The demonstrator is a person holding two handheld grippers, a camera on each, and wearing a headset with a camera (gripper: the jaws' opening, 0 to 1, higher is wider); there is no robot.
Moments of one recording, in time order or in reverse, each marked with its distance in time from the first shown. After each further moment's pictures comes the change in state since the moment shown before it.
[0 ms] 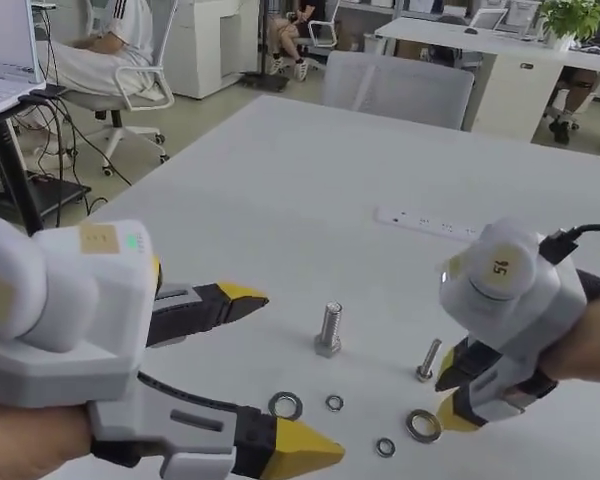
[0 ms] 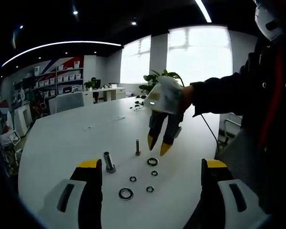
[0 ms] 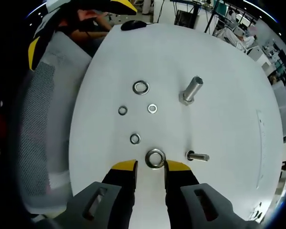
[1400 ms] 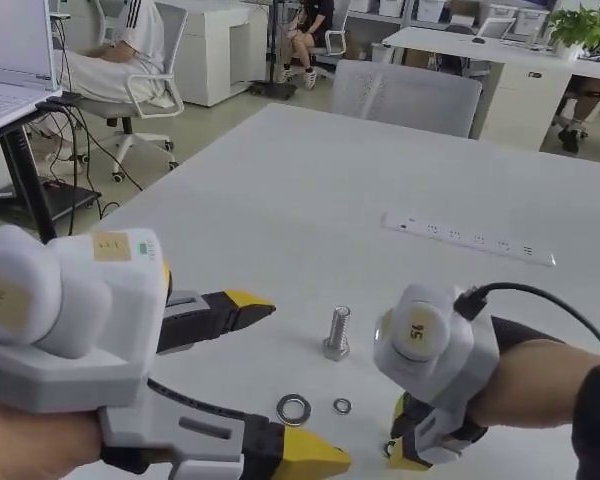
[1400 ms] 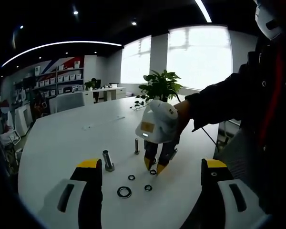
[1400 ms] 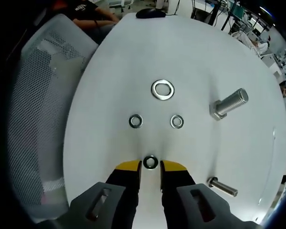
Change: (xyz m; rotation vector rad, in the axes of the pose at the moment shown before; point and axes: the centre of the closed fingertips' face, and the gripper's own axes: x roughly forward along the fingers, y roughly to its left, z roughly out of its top) left arm -0.005 -0.003 -0.002 -0.002 -0.001 0.004; right arm 0.051 0.020 0.017 -0.087 0.055 0.038
